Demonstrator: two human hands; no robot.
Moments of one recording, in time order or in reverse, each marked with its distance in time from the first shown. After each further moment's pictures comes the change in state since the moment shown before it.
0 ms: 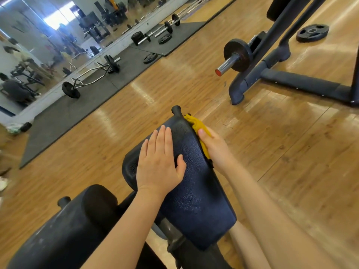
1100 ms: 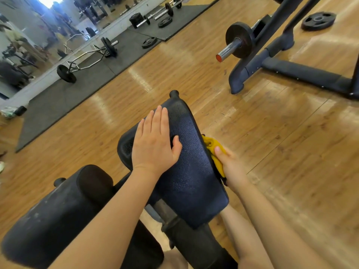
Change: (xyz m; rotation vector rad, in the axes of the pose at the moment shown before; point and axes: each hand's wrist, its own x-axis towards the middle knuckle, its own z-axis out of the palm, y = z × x) left_hand 0.000 0.000 0.002 0.014 0.043 0.019; right_hand -0.067 0.057 -0.027 0.069 0.129 0.111
